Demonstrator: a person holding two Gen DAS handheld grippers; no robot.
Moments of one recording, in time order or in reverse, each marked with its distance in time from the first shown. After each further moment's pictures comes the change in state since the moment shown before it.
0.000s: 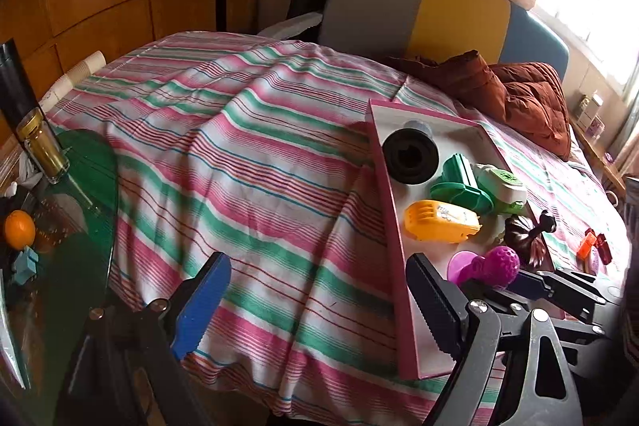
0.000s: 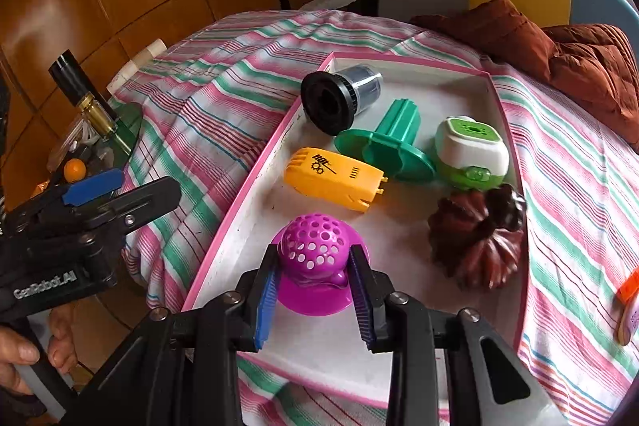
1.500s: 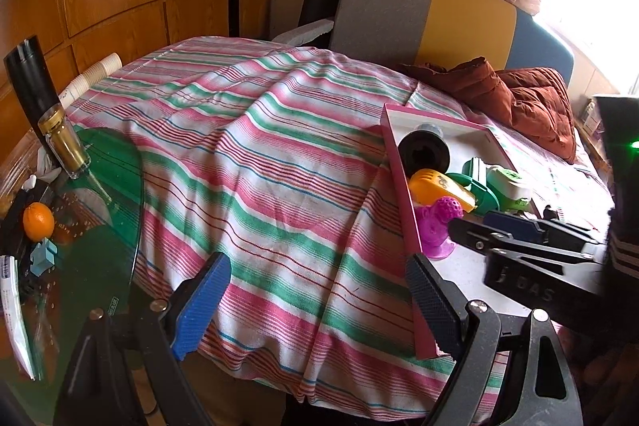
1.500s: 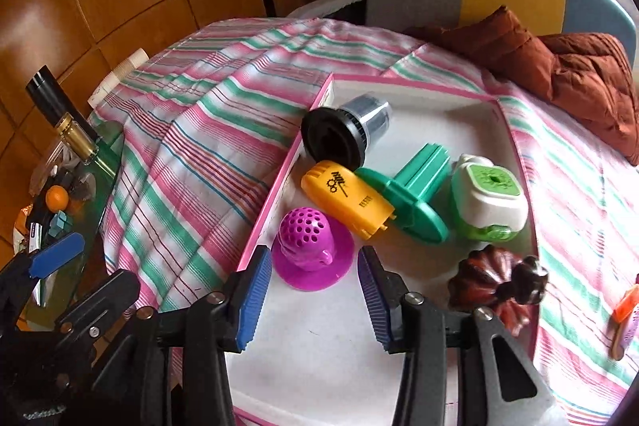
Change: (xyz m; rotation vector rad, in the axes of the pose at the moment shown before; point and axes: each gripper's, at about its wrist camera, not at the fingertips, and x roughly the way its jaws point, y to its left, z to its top) left arm -0.018 0.010 -0.010 -0.005 -0.029 0.034; right arm 0.008 0.012 0.037 0.021 -0.031 -0.063
